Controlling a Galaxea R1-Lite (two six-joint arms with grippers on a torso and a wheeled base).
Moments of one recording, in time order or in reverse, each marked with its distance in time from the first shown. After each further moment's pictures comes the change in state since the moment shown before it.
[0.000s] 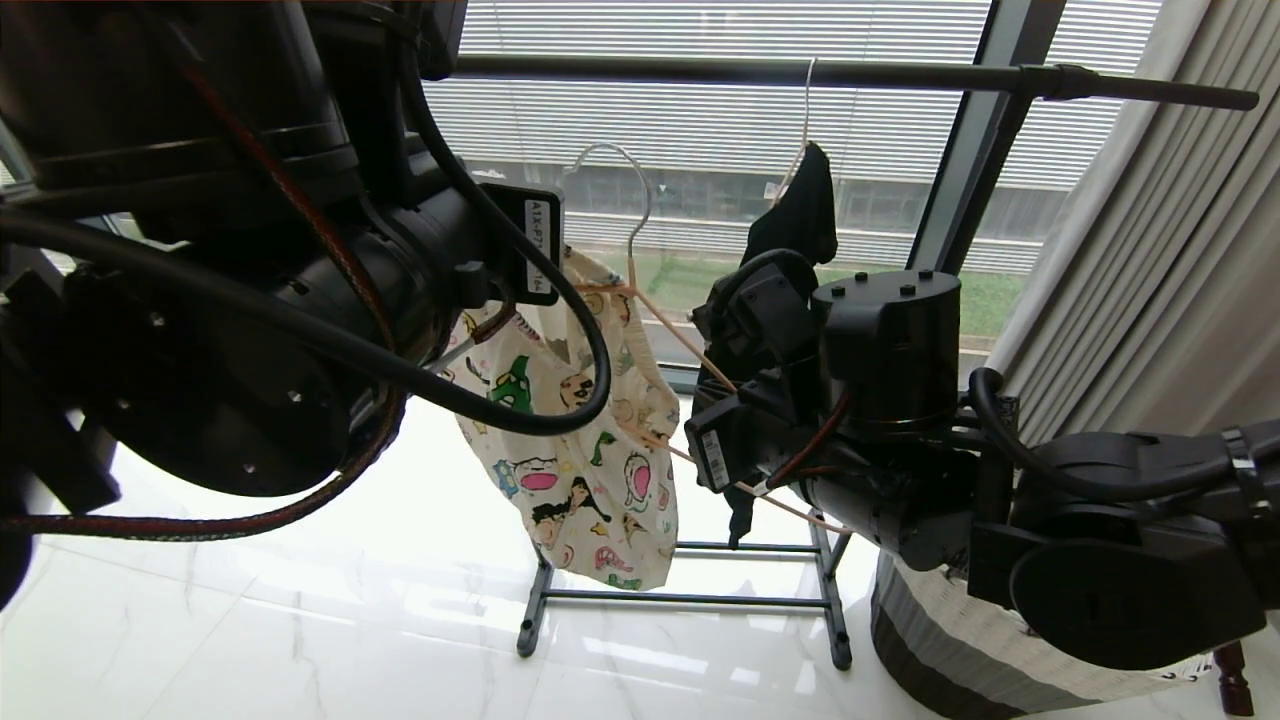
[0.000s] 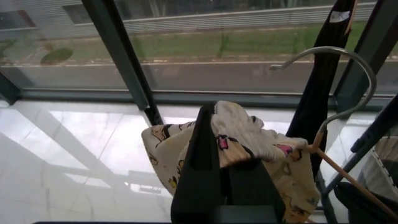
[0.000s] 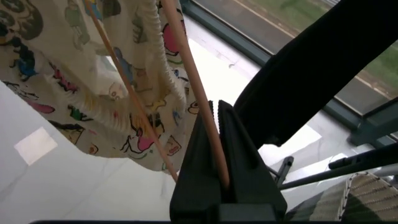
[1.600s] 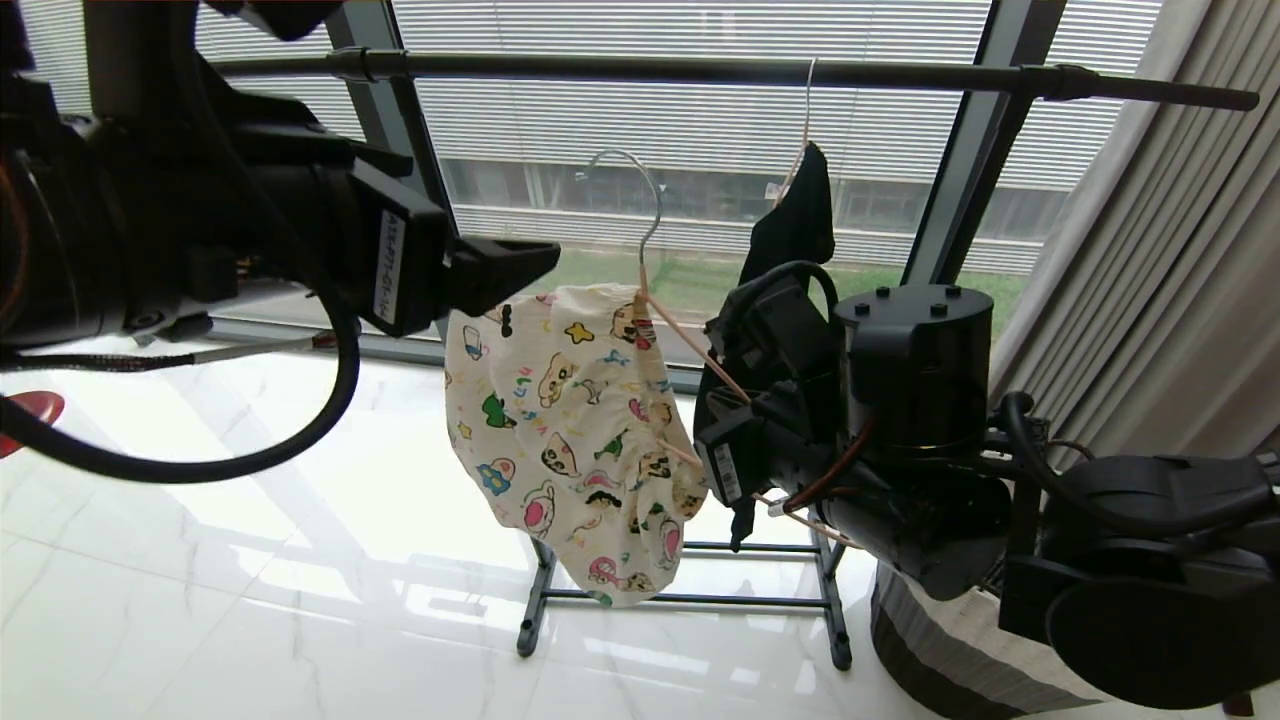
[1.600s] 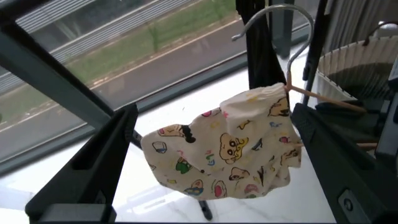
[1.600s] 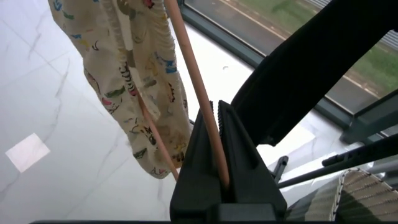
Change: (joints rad) left arm 0.180 -0.173 -0.090 0.469 -0.624 0.158; right arm 0.020 -0.040 0.079 -0.043 -0.044 -0.008
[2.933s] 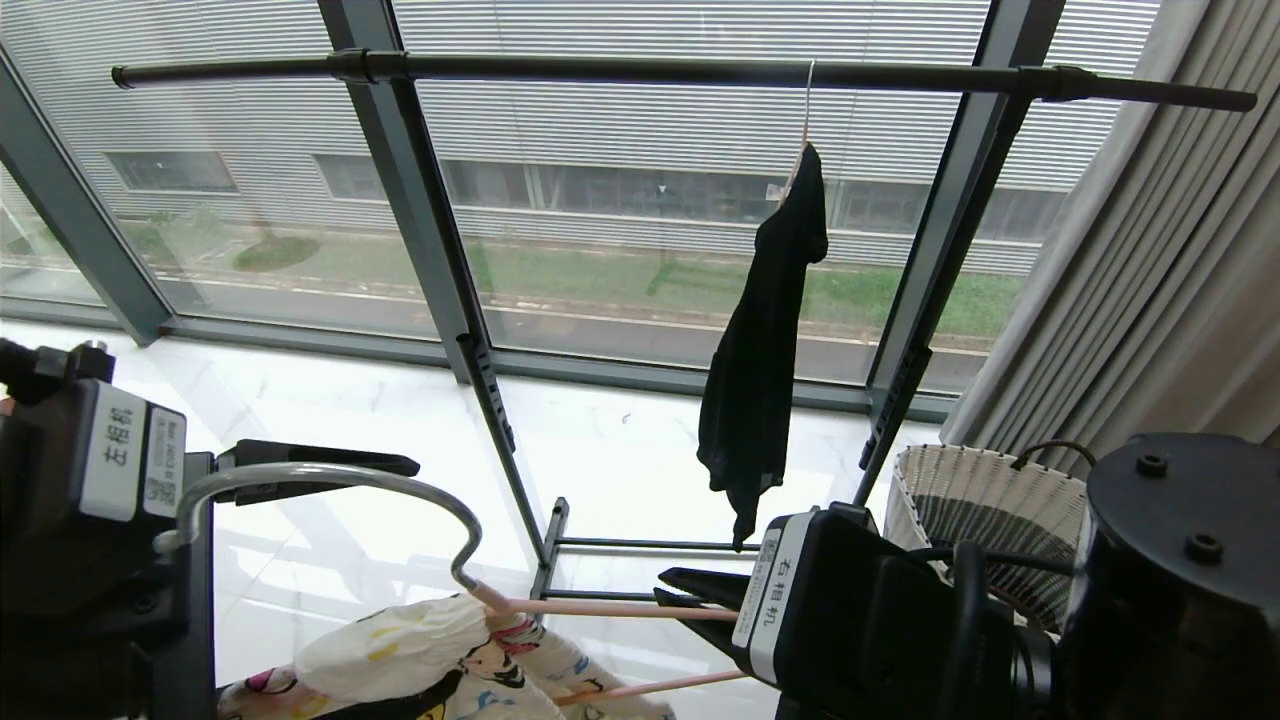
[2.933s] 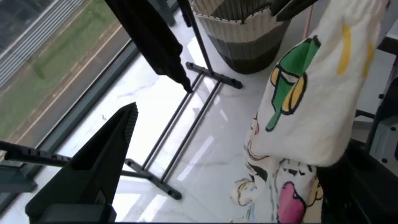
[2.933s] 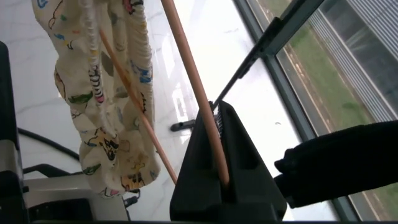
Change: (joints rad) left arm 0.132 -0.323 0.555 -0.003 -0.596 0.217; right arm 0.252 -0.246 0.314 -0.059 0.275 -0.330
